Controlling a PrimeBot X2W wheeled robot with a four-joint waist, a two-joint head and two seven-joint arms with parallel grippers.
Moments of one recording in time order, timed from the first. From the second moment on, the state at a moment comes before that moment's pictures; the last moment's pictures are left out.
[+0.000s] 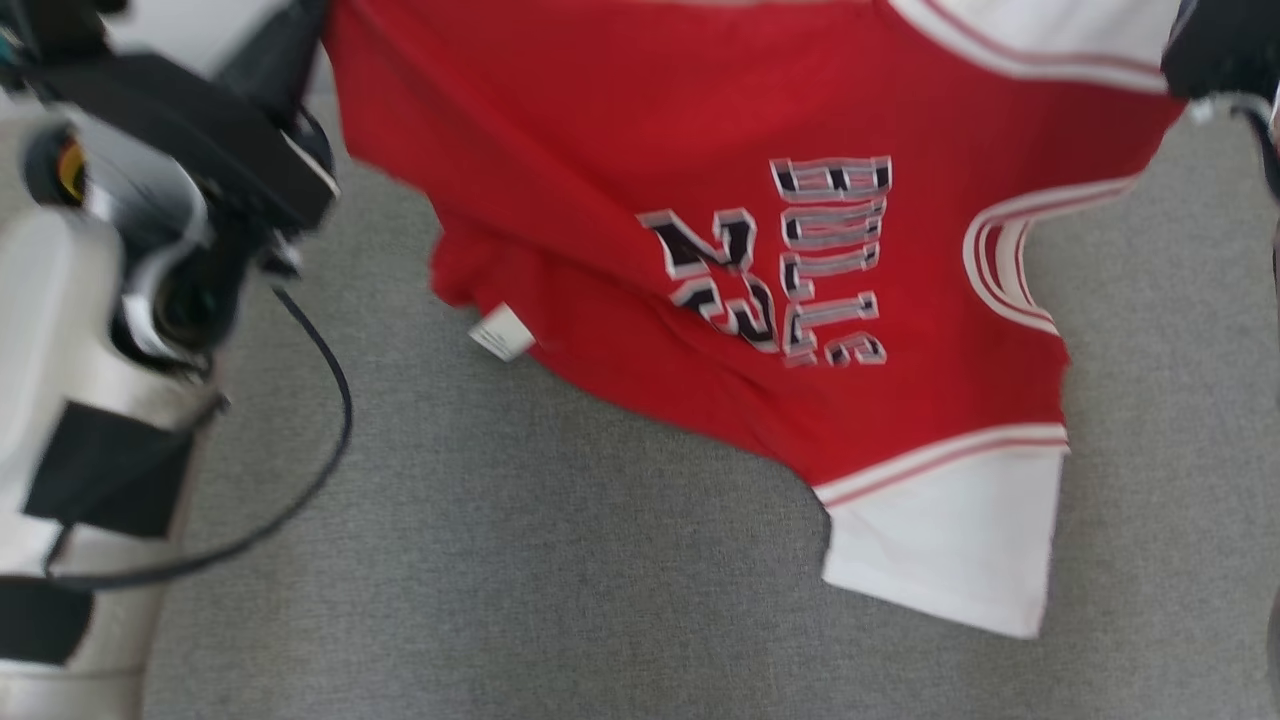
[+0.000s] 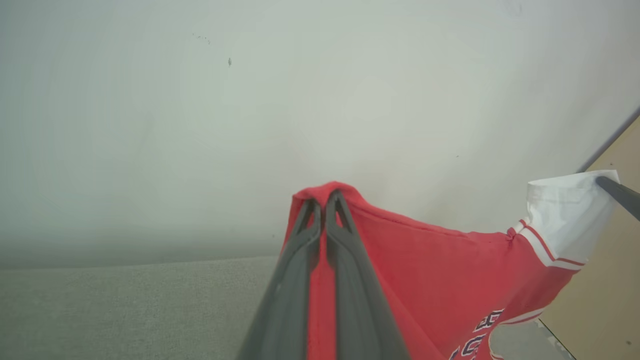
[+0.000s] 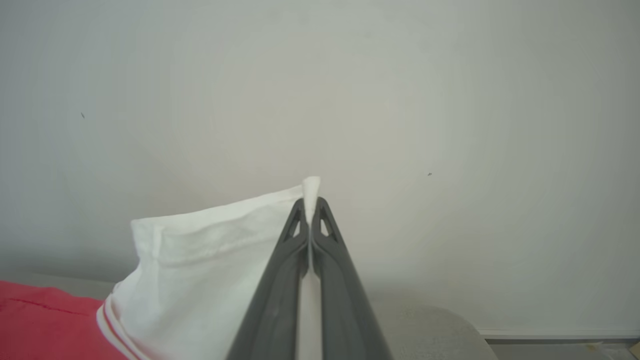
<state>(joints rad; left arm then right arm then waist) -0.98 0.31 -0.29 0.40 -0.90 -0.11 0.23 -1.07 -0.32 0.05 0.41 0.23 0.13 0.39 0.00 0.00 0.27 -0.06</state>
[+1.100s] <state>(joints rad) -1.54 0.42 -0.23 0.53 -0.66 -0.11 -0.24 -1.58 -0.26 0.05 0.54 -0.02 0.13 -0.26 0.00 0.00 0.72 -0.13</state>
